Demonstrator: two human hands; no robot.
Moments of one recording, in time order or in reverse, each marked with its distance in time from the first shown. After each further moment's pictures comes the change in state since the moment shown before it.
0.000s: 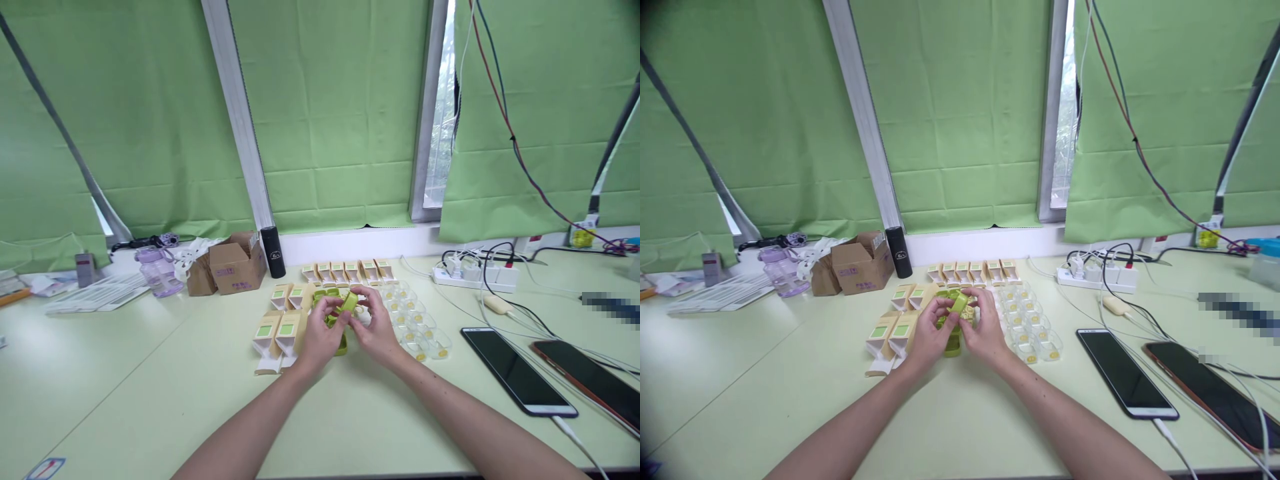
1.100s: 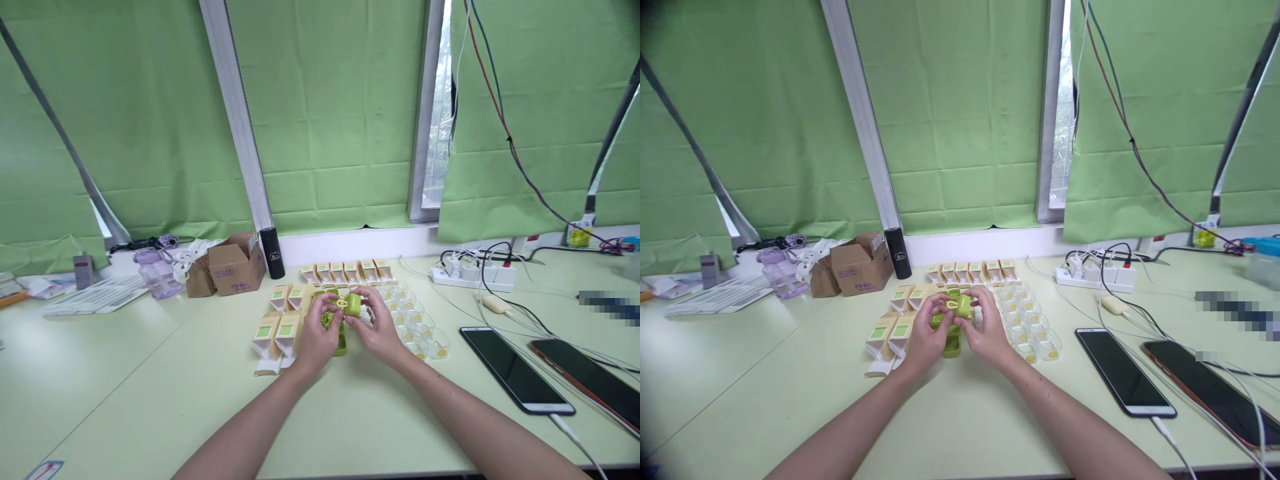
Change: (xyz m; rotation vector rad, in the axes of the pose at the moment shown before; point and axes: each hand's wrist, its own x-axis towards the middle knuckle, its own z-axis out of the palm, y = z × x) left_hand -0.002 0.007 -0.002 0.096 0.080 0.128; right_hand 0.003 -0.009 -0.009 0.033 -0.029 0.028
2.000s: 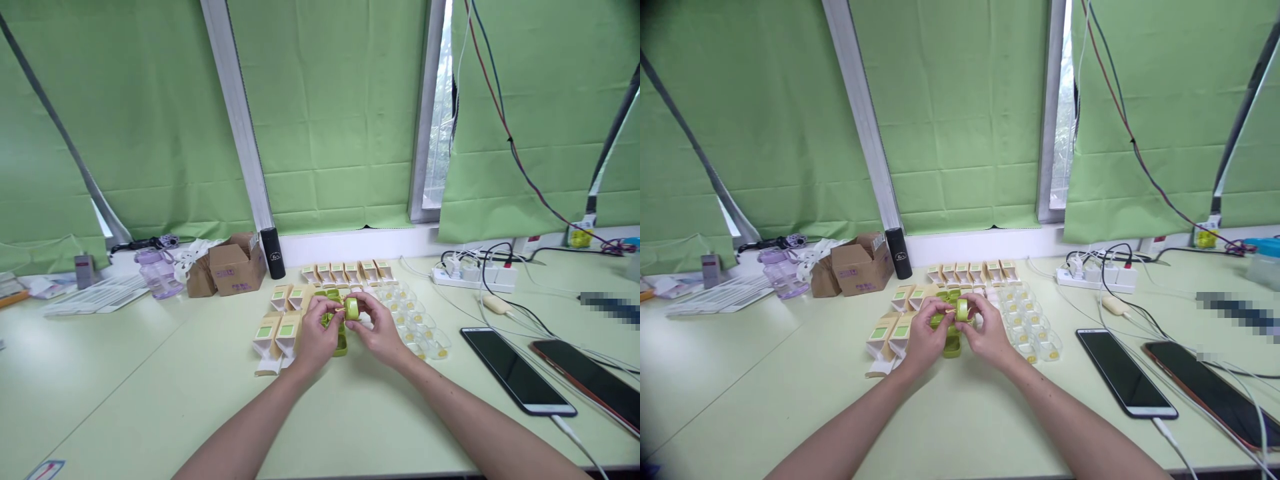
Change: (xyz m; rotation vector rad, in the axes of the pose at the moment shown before) left_hand 0.004 -0.006 -0.005 0.128 0.020 0.092; right_hand -0.003 0.010 0.000 0.116 -0.072 0.061
